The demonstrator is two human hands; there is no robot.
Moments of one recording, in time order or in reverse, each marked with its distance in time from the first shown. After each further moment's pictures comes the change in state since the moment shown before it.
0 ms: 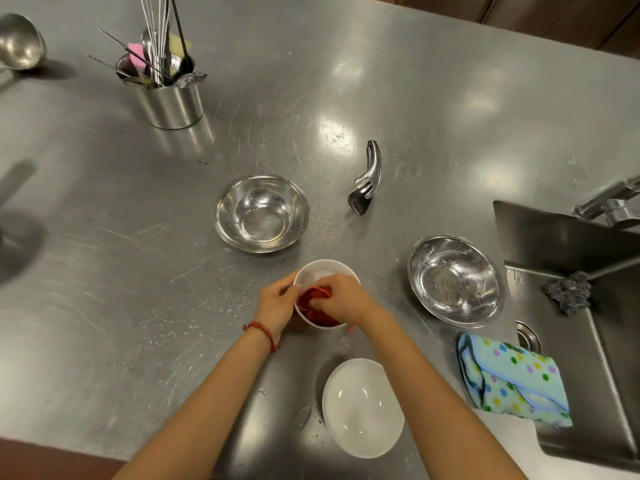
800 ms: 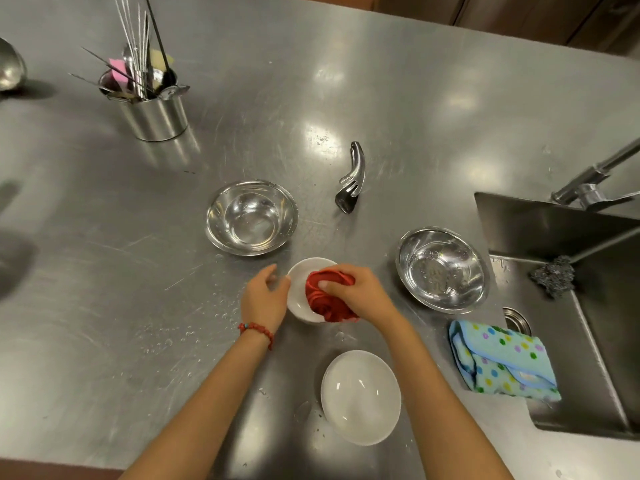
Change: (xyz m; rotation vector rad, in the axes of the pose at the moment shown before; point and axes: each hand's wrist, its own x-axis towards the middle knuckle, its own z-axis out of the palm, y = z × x) left_hand -0.003 0.009 -0.008 0.346 0.181 0.129; right_hand -0.040 0.007 -0.018 0.507 0.289 0.008
